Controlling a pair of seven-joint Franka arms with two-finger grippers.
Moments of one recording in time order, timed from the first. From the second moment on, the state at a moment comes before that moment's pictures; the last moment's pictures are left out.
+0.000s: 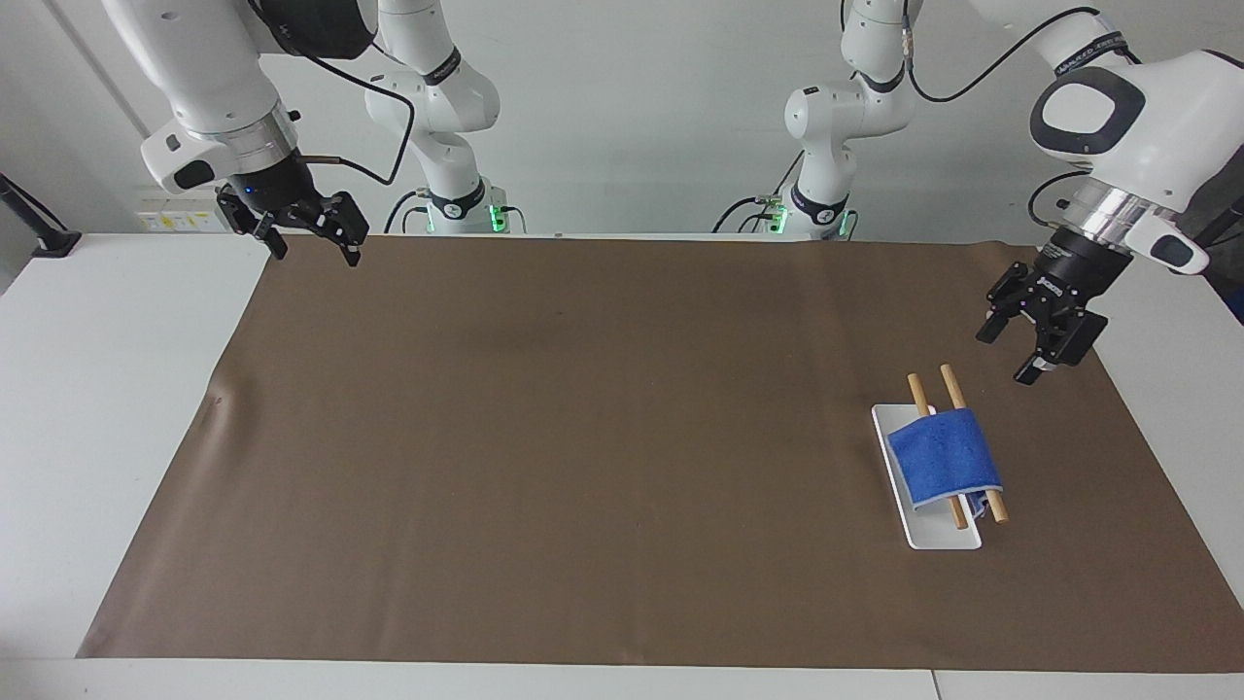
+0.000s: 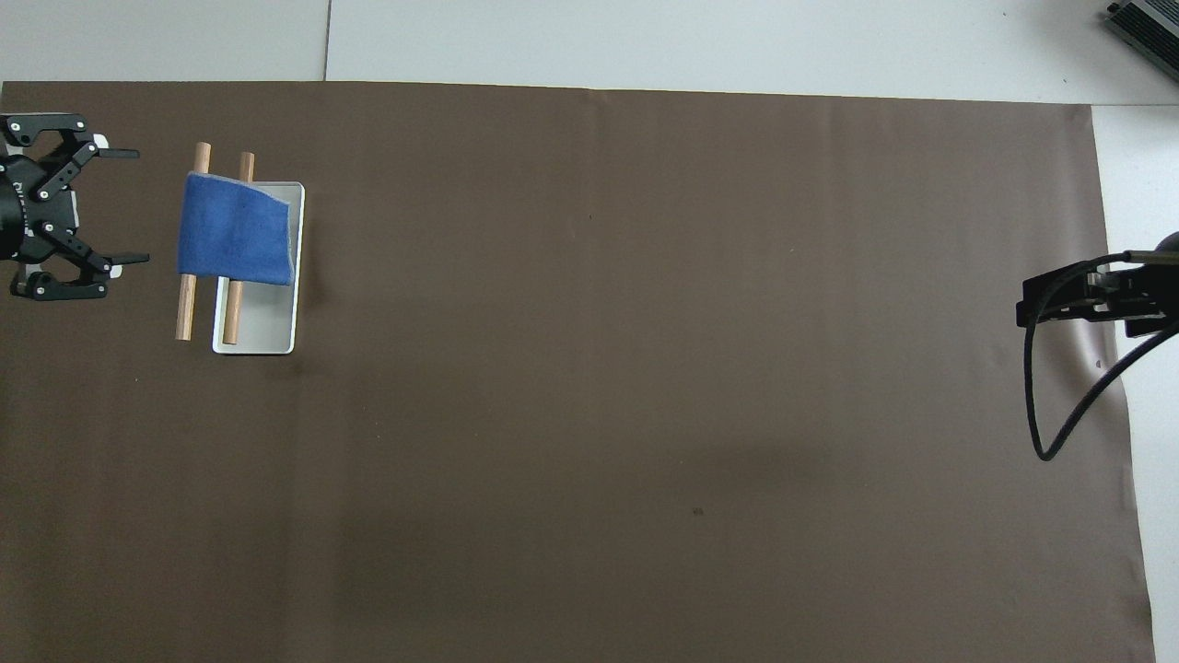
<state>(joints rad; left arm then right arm) 0.06 -0.01 -0.04 -1.82 -0.42 2.10 -1.15 -0.02 0.00 0.00 -1.56 -0.02 1.50 0.09</state>
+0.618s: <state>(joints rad) -0.08 -0.04 -0.03 -1.82 -0.16 1.86 -0.87 0.00 -0.01 0.00 -1.56 -0.02 1.52 0.07</state>
